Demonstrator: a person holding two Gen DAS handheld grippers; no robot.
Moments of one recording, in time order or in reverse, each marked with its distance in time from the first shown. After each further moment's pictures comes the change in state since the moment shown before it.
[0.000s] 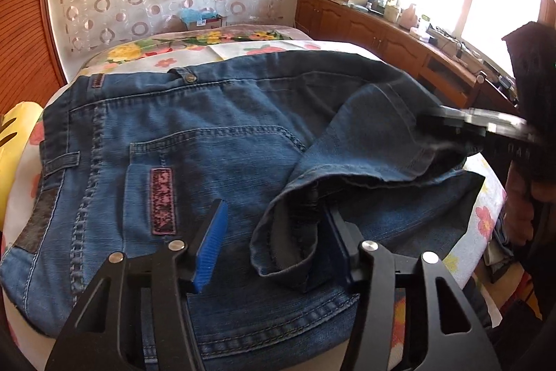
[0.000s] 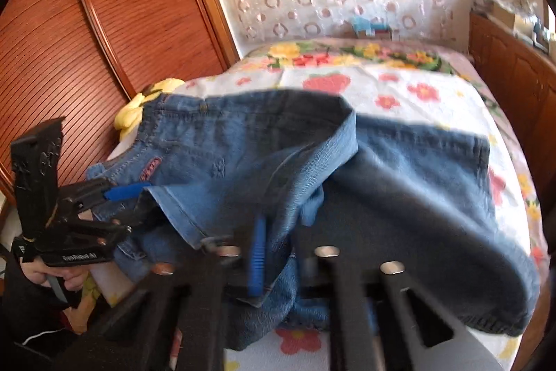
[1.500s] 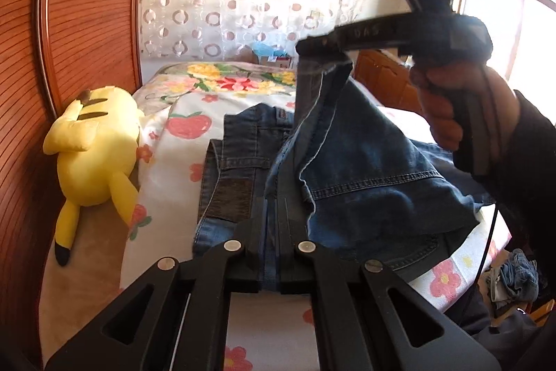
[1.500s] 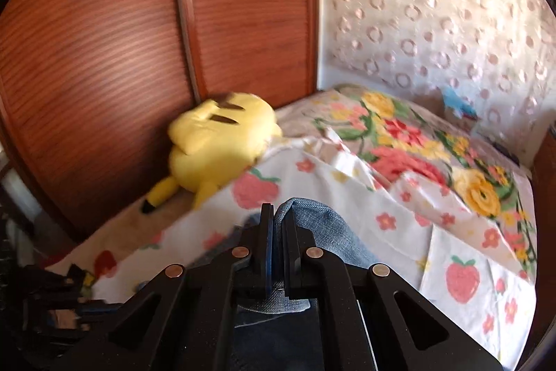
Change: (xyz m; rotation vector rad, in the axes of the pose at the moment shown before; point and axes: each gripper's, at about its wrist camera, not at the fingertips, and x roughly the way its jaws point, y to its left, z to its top) left arm -0.122 0.125 -0.033 -0.200 -0.166 0.170; right arm 0.154 0.146 0.173 -0.357 0.062 0.159
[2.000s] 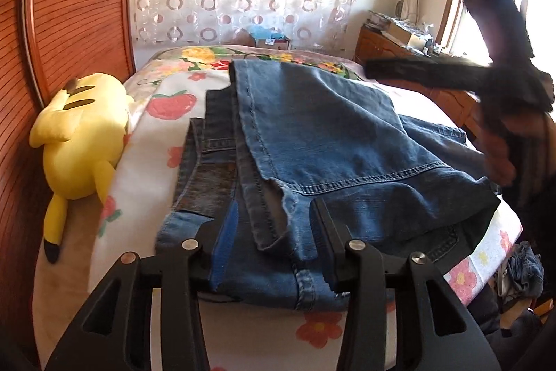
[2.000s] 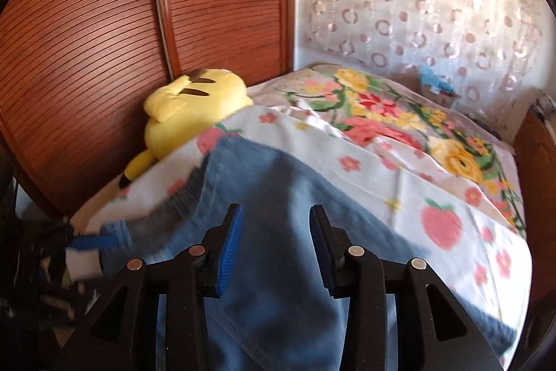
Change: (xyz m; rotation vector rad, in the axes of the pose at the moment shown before) left arm 0.041 -0.013 -0.007 0.024 0.059 -0.012; right arm -0.032 -0.015 -0.064 0.023 0.017 -0.092
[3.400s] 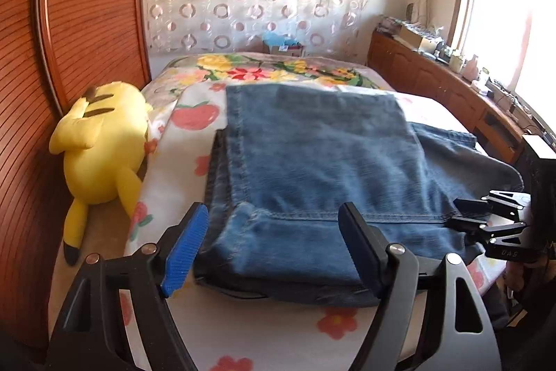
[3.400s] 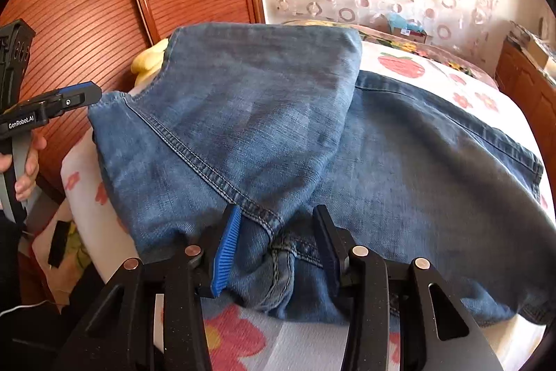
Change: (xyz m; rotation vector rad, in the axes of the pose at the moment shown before) left arm -0.022 0.006 0.007 0.006 -0.039 0.065; right arm -0.053 0.002 -0.140 0.165 0.071 -0.008
